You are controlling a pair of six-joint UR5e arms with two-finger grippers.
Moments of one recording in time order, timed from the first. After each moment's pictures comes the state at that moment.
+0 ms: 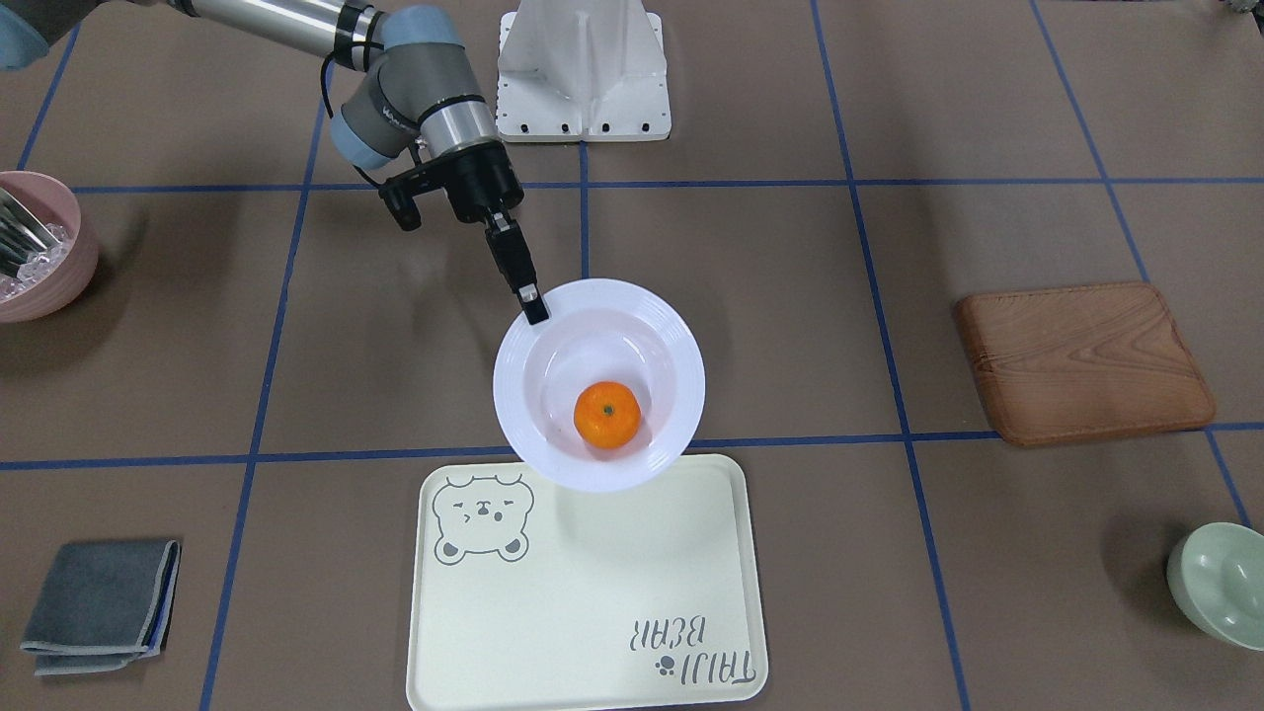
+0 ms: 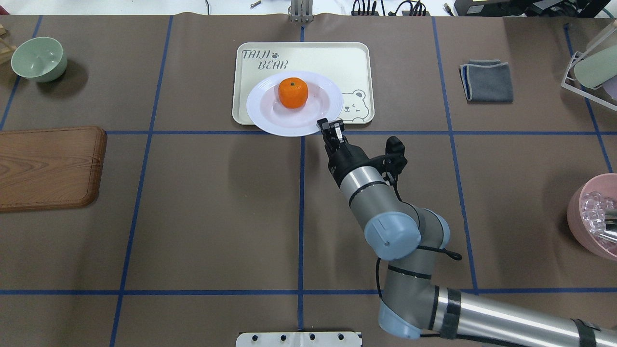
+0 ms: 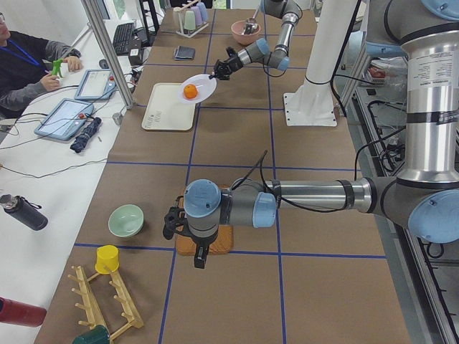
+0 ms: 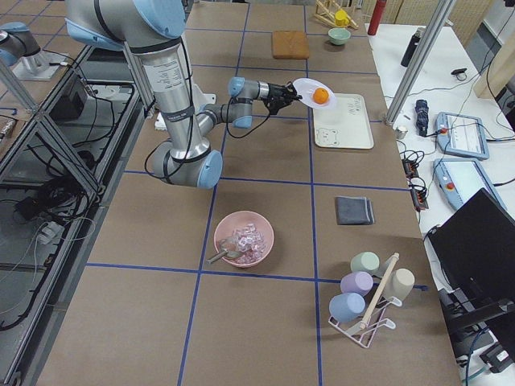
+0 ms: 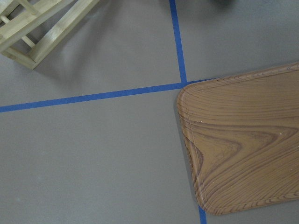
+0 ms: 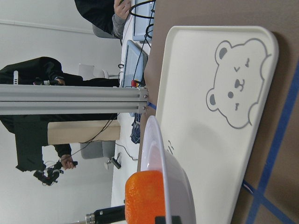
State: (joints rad) left arm -1.63 -1.48 -1.65 -1.64 -2.36 0.11; right arm 0.35 -0.99 1.45 -0.56 0.85 2.36
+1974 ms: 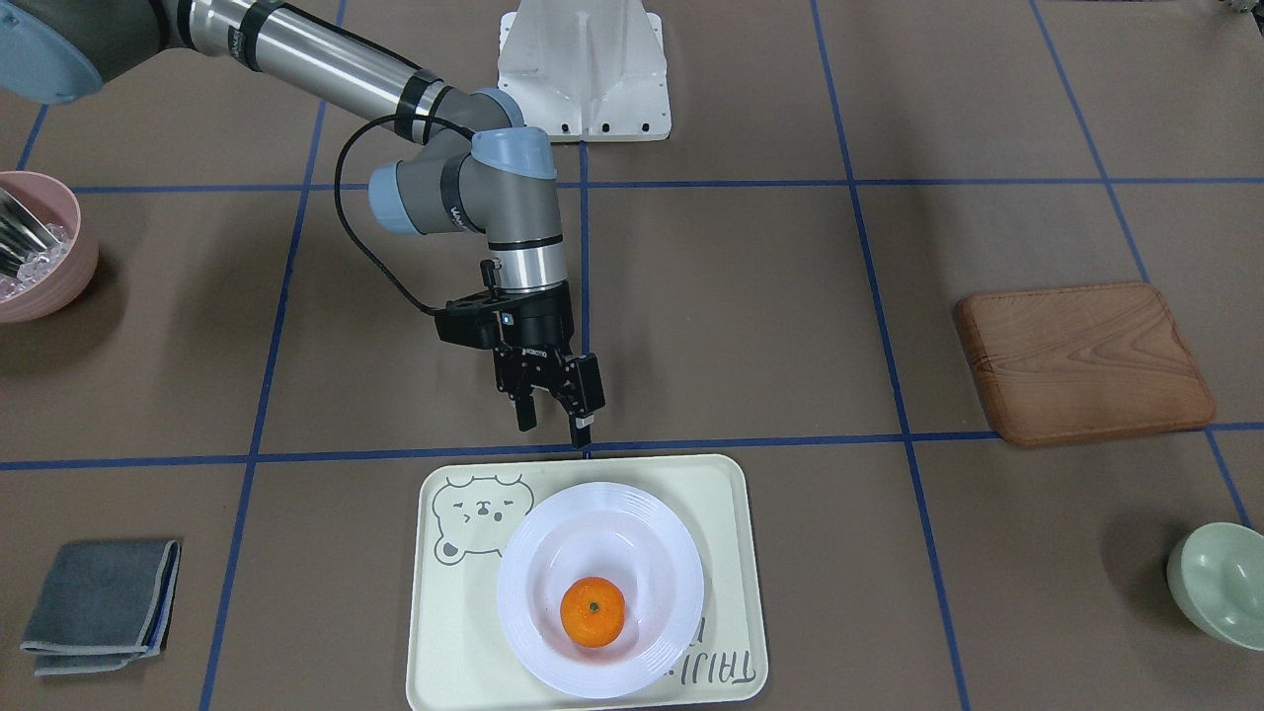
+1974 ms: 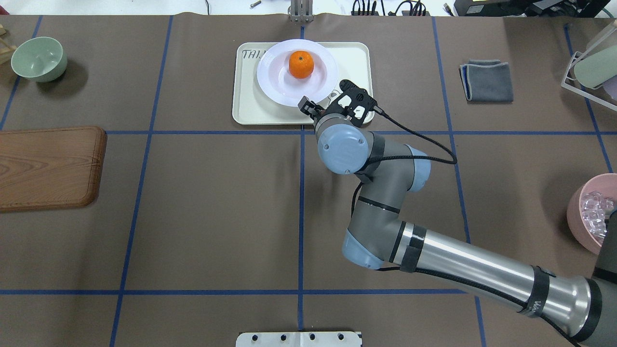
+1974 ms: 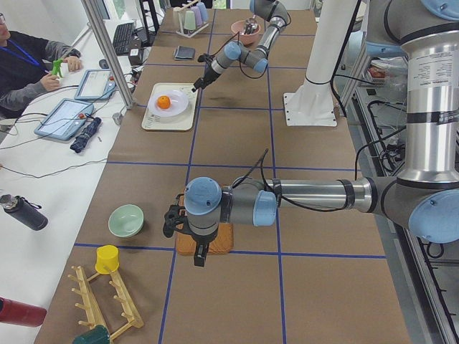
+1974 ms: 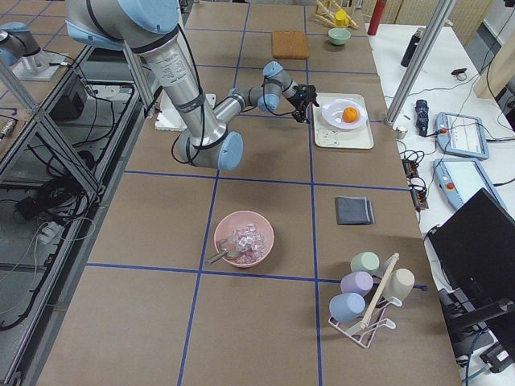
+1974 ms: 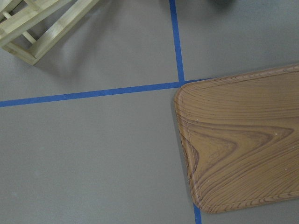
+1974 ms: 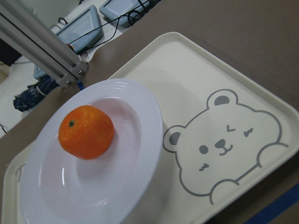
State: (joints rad) left arm -1.63 -1.48 -1.65 -1.64 -2.36 0.10; right arm 0.53 -0.83 1.38 -1.19 1.33 1.72
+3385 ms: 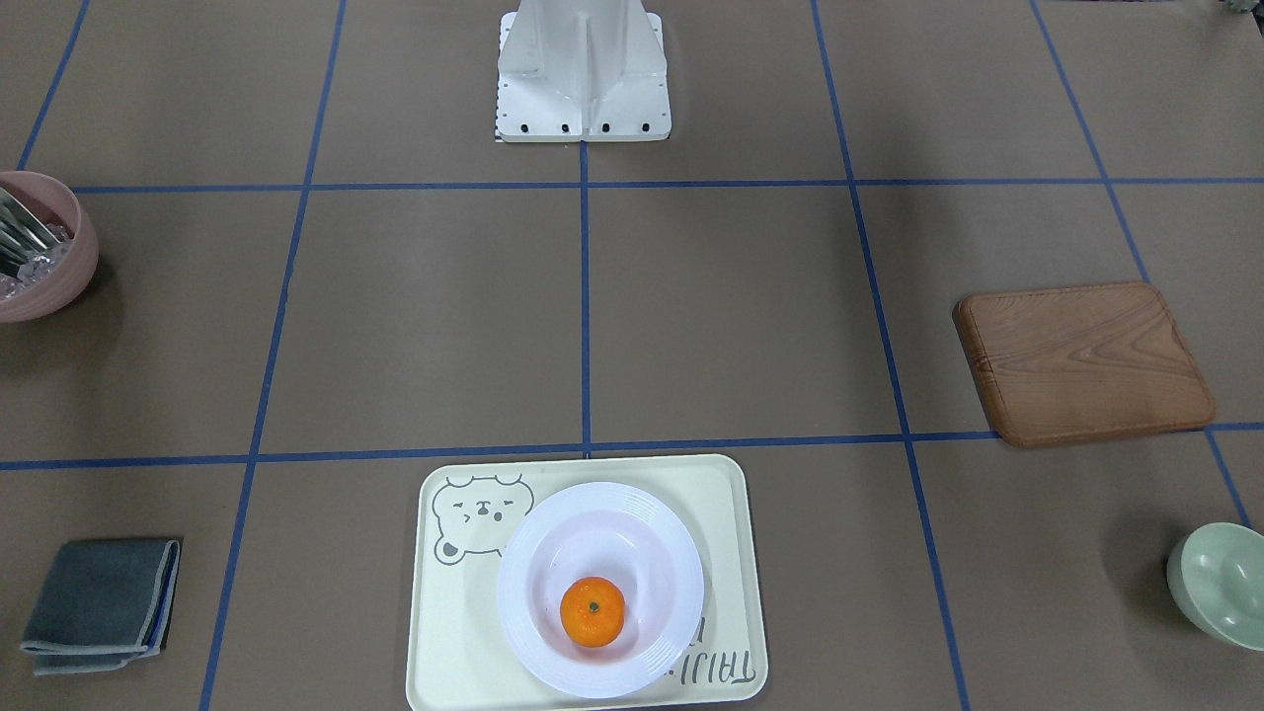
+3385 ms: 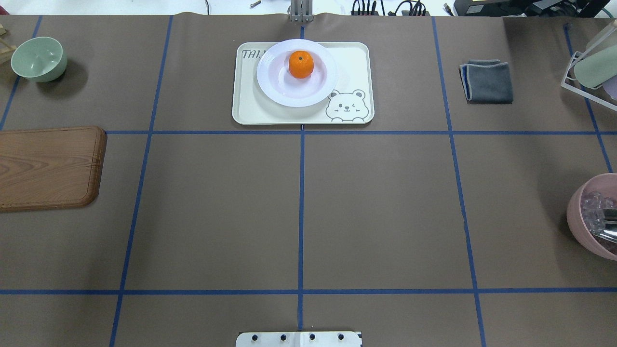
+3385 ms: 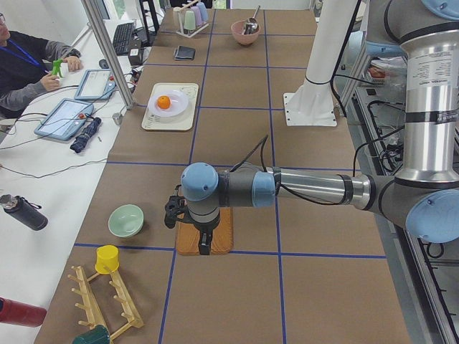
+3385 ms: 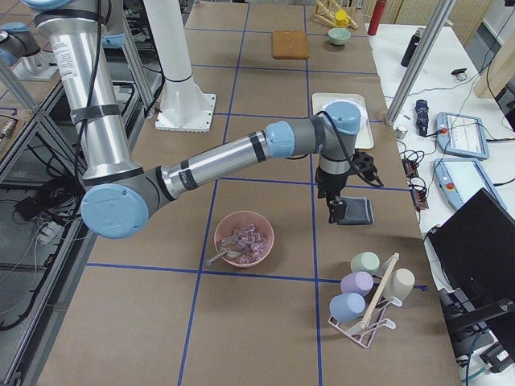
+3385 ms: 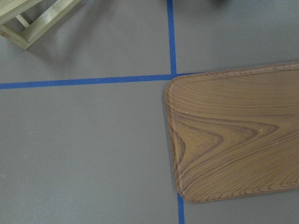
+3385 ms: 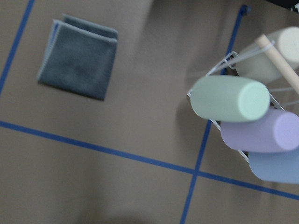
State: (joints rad) left arm -1.62 -1.50 -1.76 -1.43 -2.37 0.10; right arm 1.51 -1.40 1.76 -1.81 2.20 -0.13
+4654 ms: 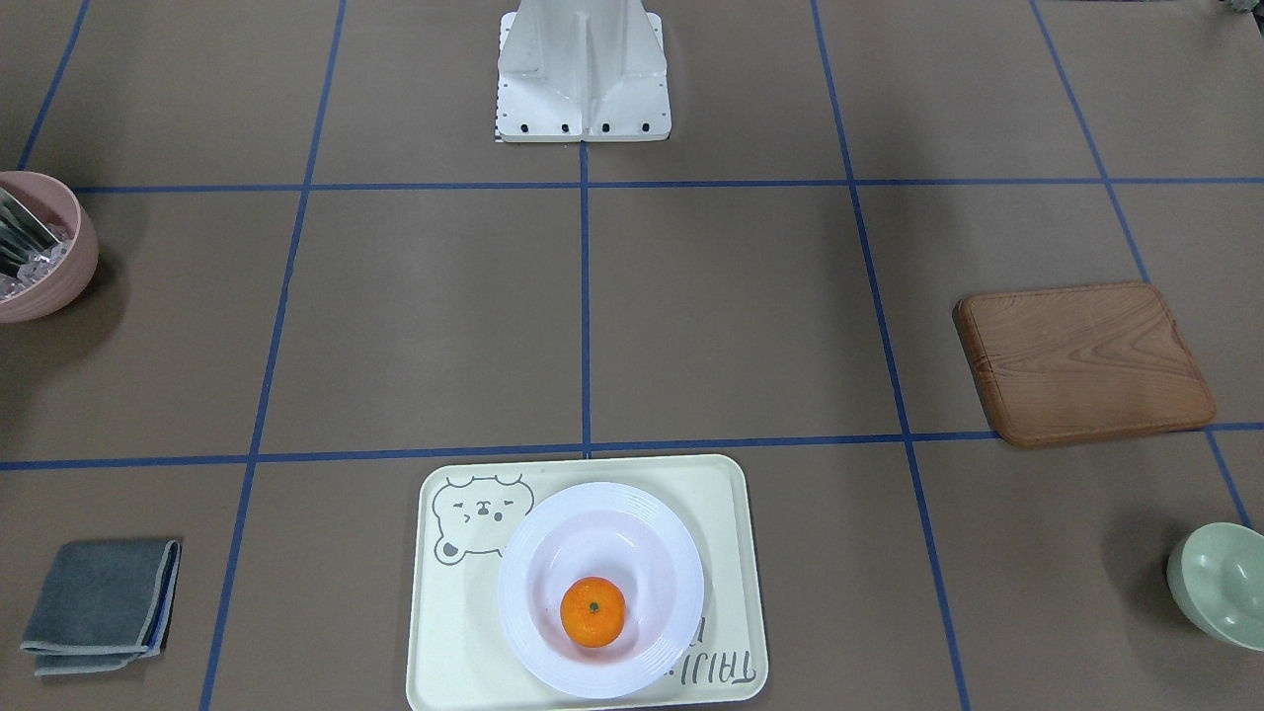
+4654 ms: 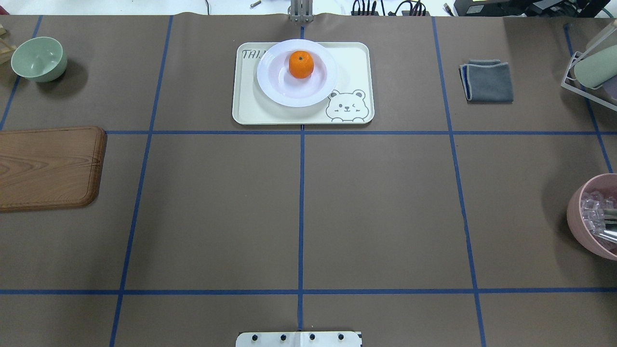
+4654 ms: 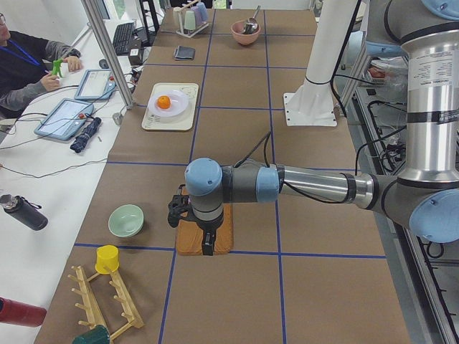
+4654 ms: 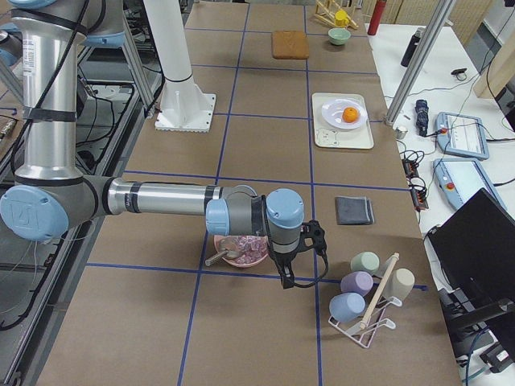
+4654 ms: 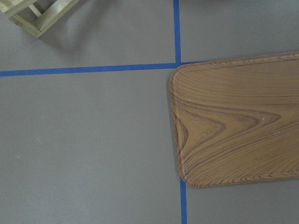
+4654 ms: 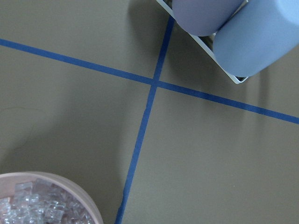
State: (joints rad) left arm -1.62 -1.48 -1.78 -1.42 -2.33 0.10; right arm 1.59 -1.68 1.69 -1.51 2.33 -0.22
